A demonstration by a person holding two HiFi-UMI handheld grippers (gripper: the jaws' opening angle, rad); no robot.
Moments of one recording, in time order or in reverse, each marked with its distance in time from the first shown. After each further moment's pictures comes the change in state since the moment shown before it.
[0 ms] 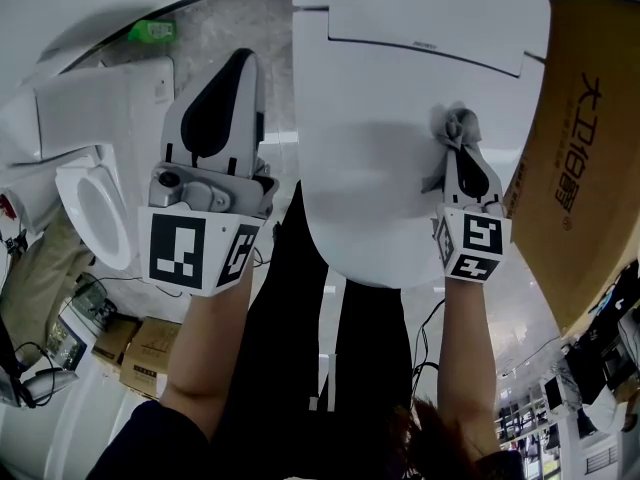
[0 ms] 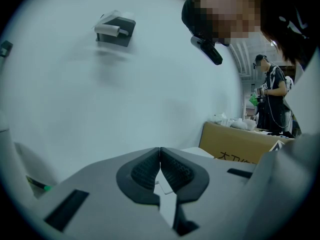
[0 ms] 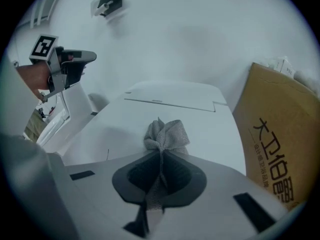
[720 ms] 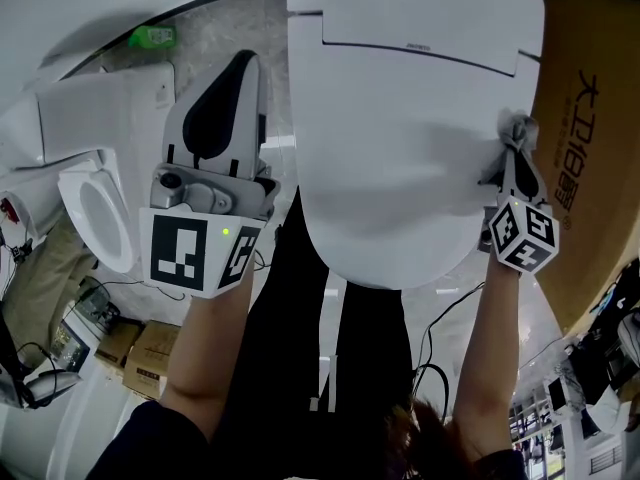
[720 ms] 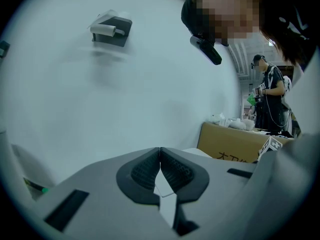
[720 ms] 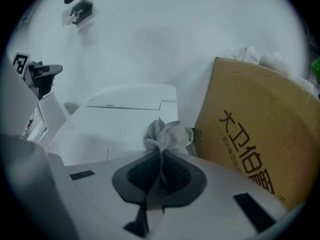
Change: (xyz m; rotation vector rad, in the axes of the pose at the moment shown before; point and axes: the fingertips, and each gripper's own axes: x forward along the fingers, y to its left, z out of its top) left arm 0.005 -0.010 0.005 0.012 -0.001 -0.018; right arm -0.018 -0.122 -0.017 0.155 -0.027 -0.184
